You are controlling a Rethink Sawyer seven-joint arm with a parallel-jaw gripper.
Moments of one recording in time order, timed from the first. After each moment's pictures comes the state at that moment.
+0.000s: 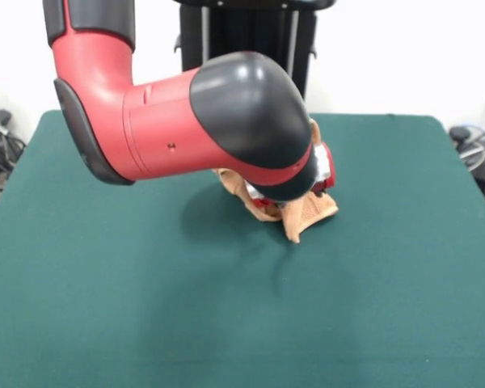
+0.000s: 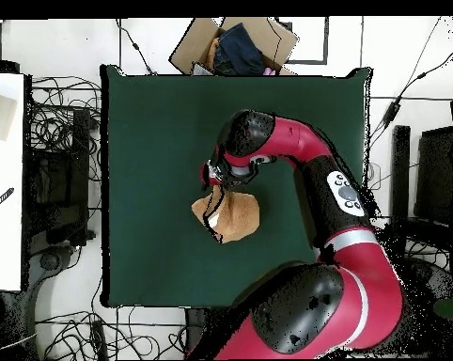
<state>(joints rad) -0.55 -0.27 0.55 1.23 -0.32 1.34 1.57</state>
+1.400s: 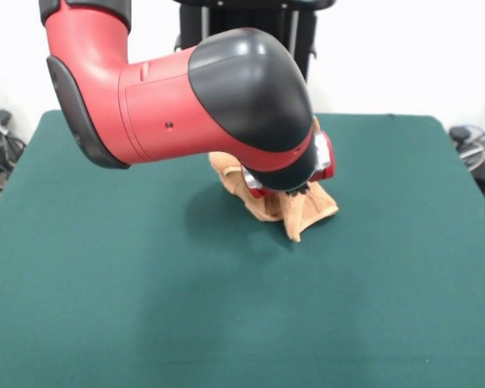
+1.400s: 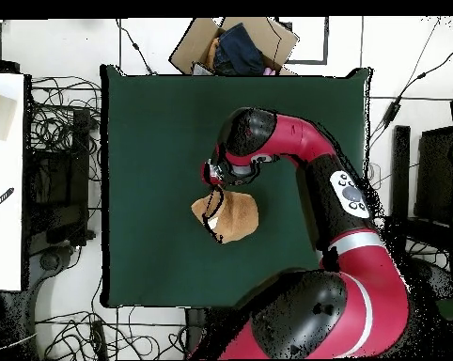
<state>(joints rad) -0.55 -0.30 0.55 1.25 -0.32 1.34 1.57</state>
